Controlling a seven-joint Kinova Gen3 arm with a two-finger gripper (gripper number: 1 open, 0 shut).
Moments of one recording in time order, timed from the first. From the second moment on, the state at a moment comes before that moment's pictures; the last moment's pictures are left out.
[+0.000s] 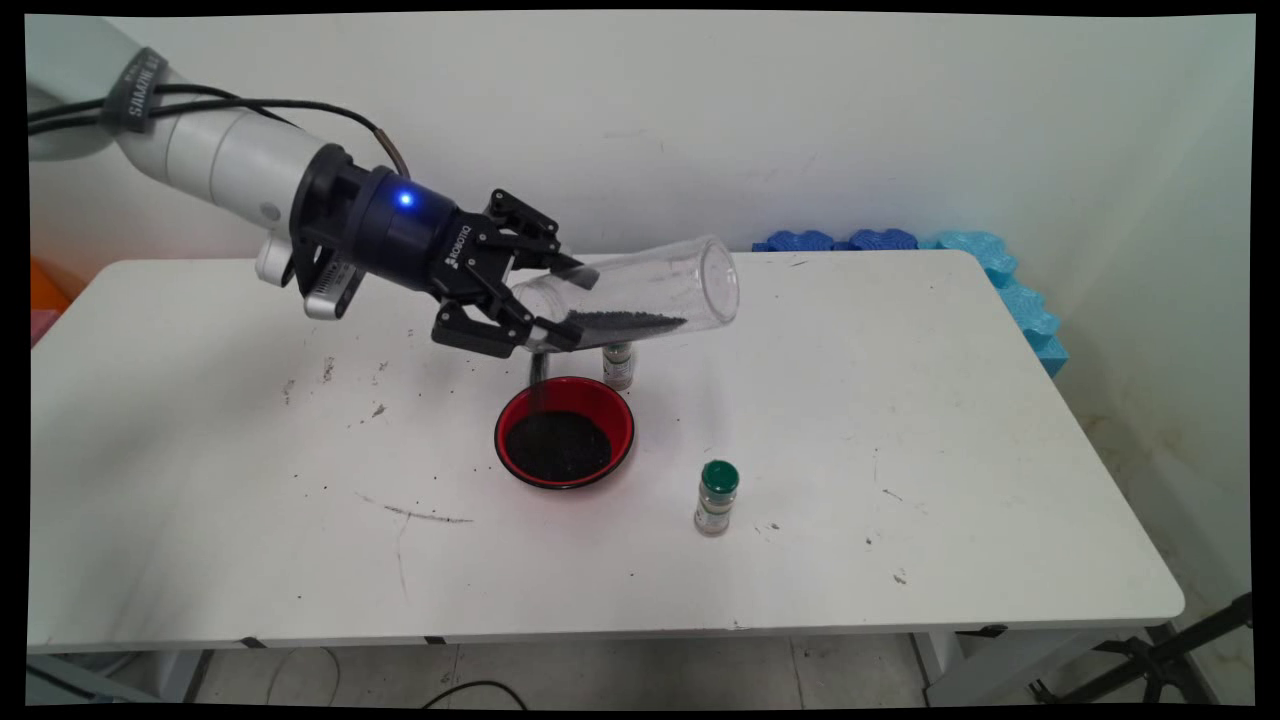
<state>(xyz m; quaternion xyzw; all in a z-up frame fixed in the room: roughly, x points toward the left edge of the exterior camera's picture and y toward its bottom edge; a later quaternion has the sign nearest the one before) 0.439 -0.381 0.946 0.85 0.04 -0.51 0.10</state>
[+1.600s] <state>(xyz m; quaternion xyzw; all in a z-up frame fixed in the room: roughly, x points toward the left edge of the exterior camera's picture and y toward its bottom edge) 0.438 -0.384 0.949 0.82 0.10 -0.56 0.10</state>
